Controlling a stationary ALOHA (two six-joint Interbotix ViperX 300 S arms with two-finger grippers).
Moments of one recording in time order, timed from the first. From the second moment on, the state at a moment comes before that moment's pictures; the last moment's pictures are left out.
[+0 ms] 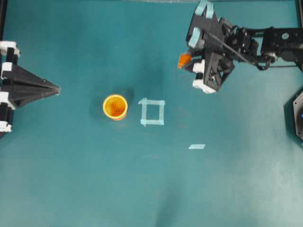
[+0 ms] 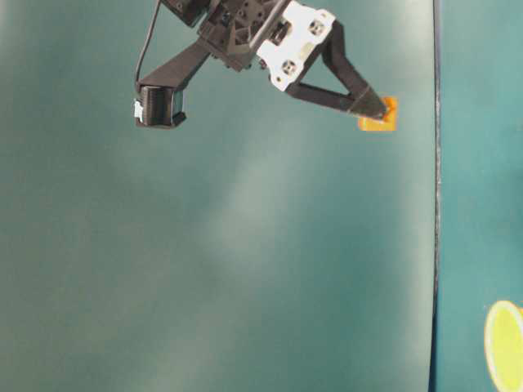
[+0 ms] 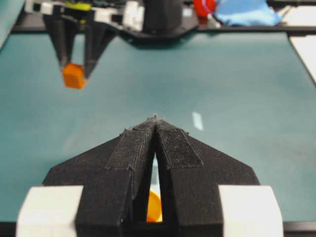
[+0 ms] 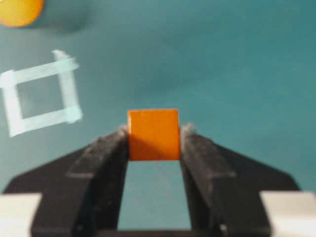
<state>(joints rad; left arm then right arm) 0.00 -0.97 1.15 0.01 -0.18 0.01 -0.29 -0.17 0.64 -0.01 0.32 0.04</state>
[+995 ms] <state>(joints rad) 0.00 -0.99 1.14 0.01 -0.18 0.01 -0.61 -0.06 0.46 -0.04 0.34 0.03</state>
